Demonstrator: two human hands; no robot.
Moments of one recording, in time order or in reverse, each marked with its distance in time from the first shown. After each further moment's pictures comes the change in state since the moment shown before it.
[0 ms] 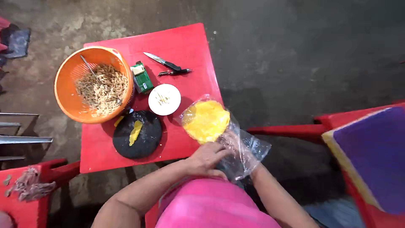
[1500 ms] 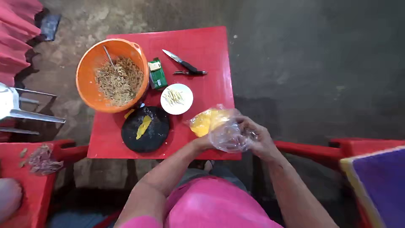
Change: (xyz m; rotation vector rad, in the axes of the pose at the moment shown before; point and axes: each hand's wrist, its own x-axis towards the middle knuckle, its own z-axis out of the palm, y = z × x) left_hand 0.053 -0.042 -0.033 -0.739 0.227 -0.318; right_hand -0.001 -0.119 -0.001 -0.222 -0.343 -0.740
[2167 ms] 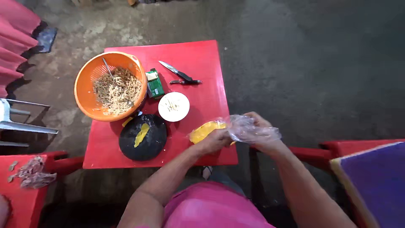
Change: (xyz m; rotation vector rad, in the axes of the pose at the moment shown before) left_hand 0.007 0.031 0.000 0.112 0.001 0.069; right_hand 0.016 -0.037 -0.013 -0.022 0.075 0.225
